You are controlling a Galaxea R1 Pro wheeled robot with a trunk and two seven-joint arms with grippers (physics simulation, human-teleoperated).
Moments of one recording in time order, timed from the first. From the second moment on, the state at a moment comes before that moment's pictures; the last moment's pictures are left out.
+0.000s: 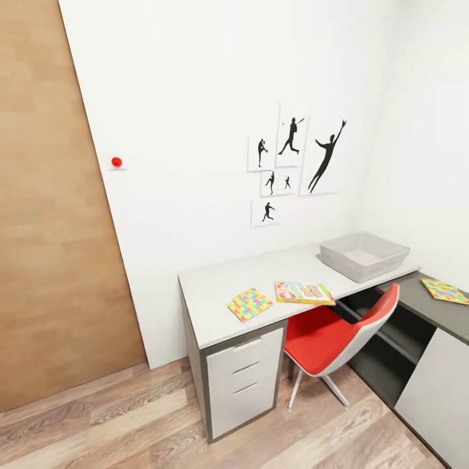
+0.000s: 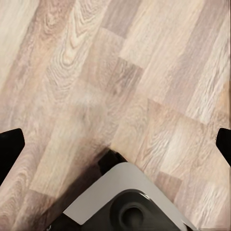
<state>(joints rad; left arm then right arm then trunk) -0.27 -0.01 0.00 -0.30 -0.01 0.06 0.02 -0.19 0.02 -0.36 -0.40 -0.29 0.11 -0.38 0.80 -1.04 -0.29</state>
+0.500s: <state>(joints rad) -0.27 -0.02 -0.01 -0.30 -0.01 0.06 0.02 -0.19 0.02 -0.36 -0.40 -0.29 0.10 -0.38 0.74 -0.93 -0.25</state>
